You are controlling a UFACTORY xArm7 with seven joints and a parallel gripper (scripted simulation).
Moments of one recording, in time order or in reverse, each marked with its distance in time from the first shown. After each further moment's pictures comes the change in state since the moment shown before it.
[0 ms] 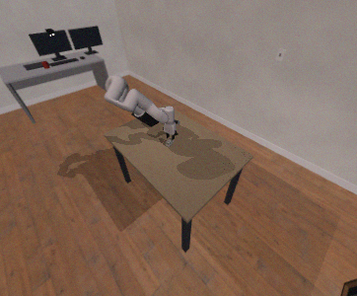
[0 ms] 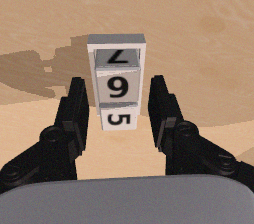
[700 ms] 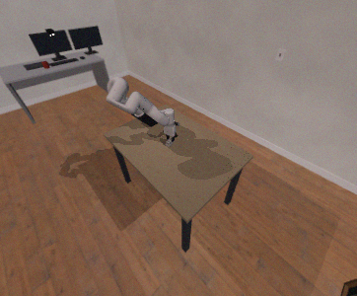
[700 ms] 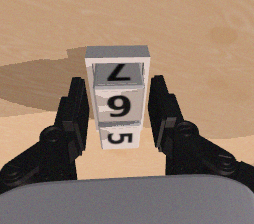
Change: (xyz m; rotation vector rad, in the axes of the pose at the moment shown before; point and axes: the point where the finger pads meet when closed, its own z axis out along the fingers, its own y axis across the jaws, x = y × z) arm 0.000 0.000 0.020 0.001 0.000 0.000
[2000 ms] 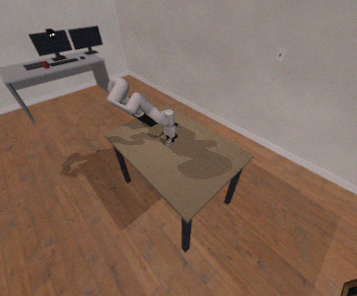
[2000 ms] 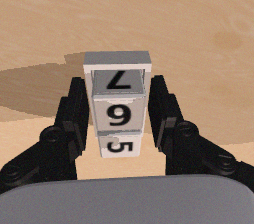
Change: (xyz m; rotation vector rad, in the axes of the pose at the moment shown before) arm 0.000 0.000 0.008 -0.001 0.000 0.000
